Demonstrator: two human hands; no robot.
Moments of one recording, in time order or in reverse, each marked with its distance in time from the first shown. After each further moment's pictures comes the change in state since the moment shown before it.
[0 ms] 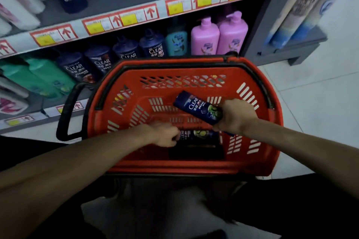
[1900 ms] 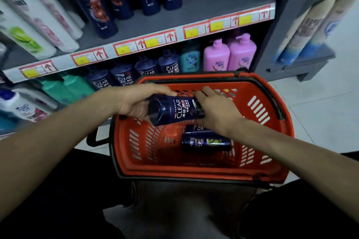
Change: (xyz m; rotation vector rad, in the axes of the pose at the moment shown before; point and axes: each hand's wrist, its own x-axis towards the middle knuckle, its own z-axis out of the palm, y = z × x) left_hand -0.151 -0.027 -0.135 -1.433 0.181 -0.275; right_hand -0.005 -0.079 -0.045 0.031 0.307 -0.386
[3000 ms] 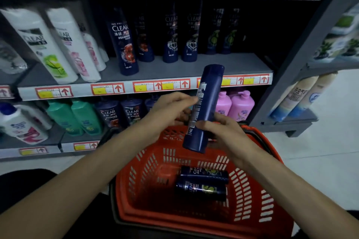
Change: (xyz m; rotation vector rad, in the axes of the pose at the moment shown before) left_hand -0.027 0.044 0.013 -0.137 0.292 0.593; right_hand 0.017 -0.031 -0.073 1.453 -0.005 0.332
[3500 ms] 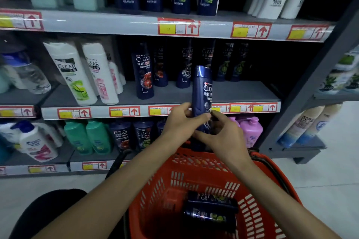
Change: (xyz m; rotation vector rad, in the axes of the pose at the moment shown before) left_hand 0.021 0.017 -0.013 -0.027 0.199 0.196; right_hand 0.032 -0.034 0.045 -0.733 0.363 -0.446
